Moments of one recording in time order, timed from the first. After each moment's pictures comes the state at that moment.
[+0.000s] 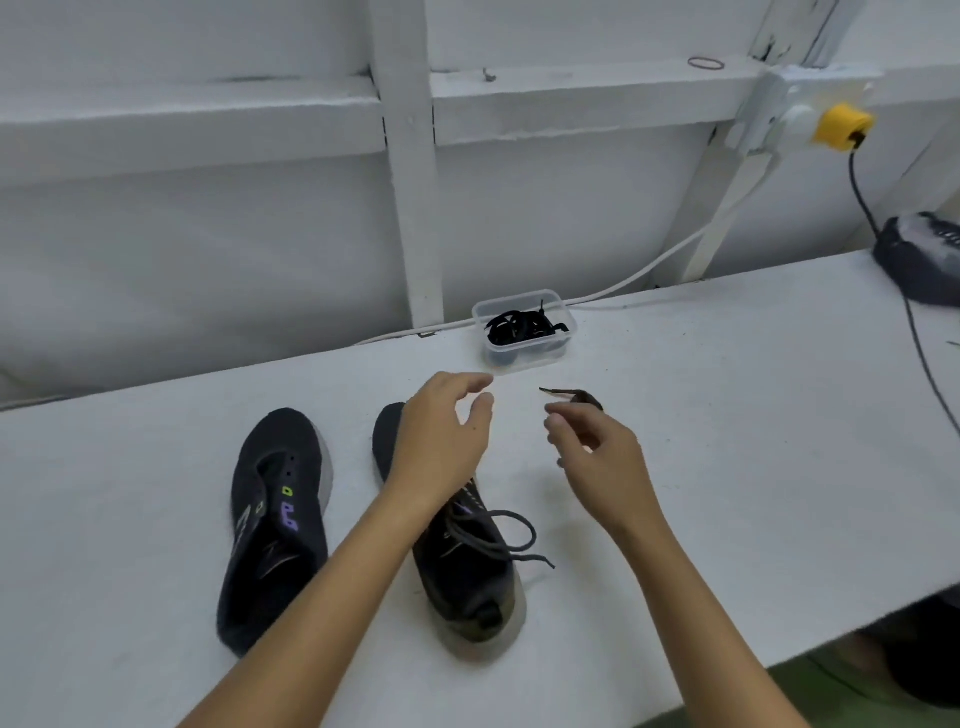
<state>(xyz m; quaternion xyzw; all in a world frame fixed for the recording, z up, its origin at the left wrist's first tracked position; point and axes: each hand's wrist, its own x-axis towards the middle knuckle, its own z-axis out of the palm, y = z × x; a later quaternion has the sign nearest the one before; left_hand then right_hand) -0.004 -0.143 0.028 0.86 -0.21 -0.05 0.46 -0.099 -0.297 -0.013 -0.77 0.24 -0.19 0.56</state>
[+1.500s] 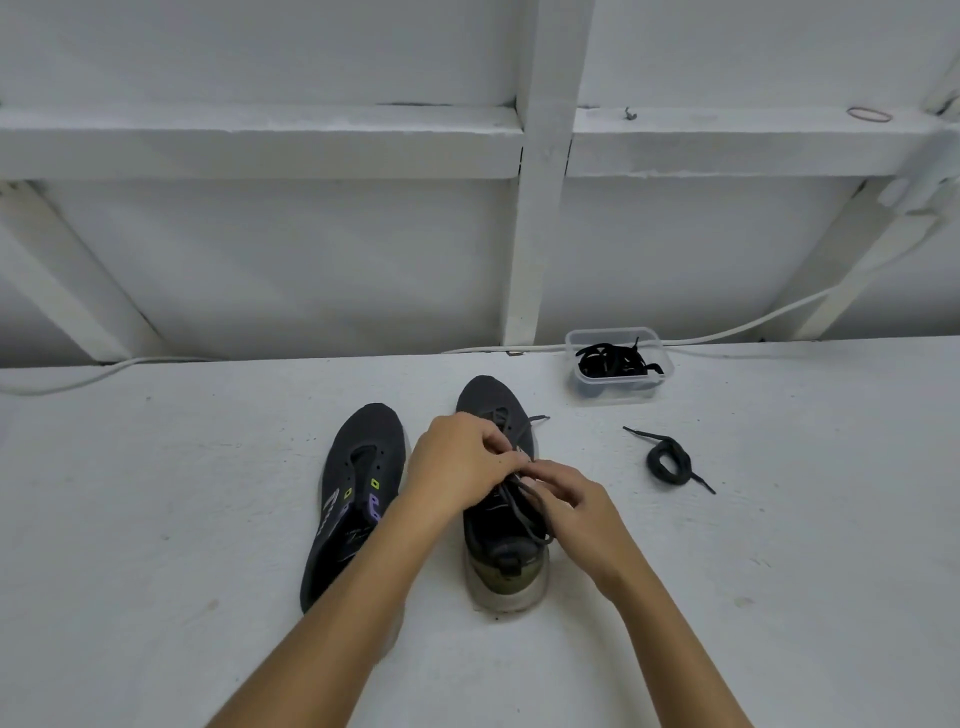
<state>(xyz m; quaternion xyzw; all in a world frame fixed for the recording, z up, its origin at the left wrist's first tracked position) 0.024 -0.087 0.025 0.92 -0.13 -0.13 0.33 -0.061 -0.236 -0.036 -0.75 0.14 0.02 0.65</state>
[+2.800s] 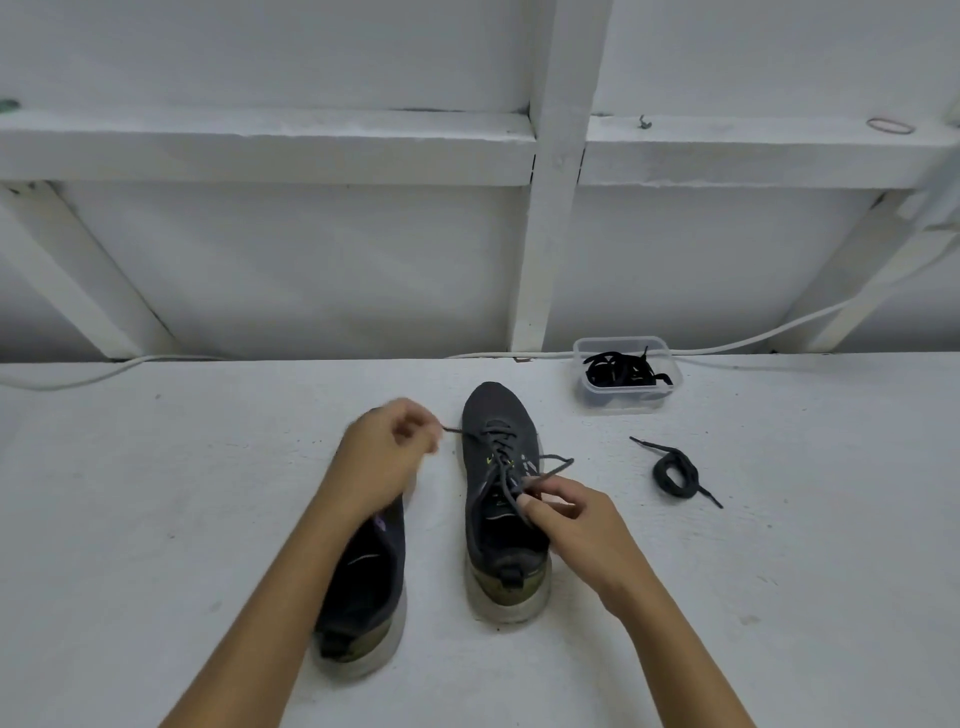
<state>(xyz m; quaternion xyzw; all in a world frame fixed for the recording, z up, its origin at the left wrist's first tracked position) 0.042 -0.016 0.019 0.87 -0.06 -0.08 0.49 -0.063 -0.233 -0.024 -0.73 0.18 0.06 0.65</state>
